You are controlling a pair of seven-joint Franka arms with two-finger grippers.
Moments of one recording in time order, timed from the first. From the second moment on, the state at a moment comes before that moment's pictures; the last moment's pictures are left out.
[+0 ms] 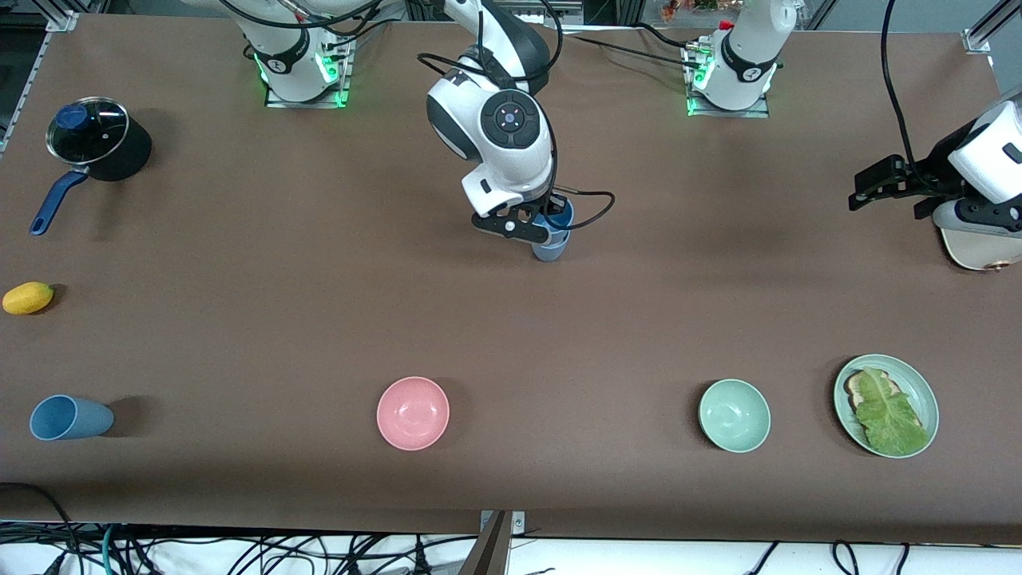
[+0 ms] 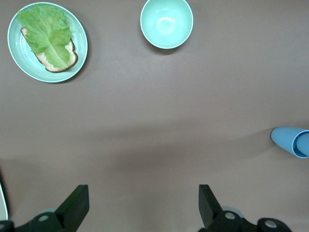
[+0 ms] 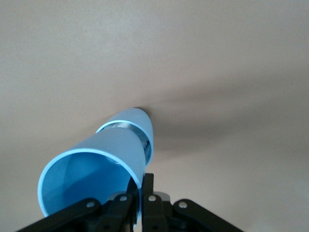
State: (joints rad) left arm 0.08 0.01 -0.07 -1.64 -0.07 1.59 0.10; right arm 0.74 0.64 0.14 -1.33 0.10 1.94 1.09
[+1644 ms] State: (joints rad) left arm 0.08 0.02 -0.07 -1.64 -0.07 1.59 0.10; right arm 0.61 0.52 0.00 -1.30 0.09 1.73 0.76
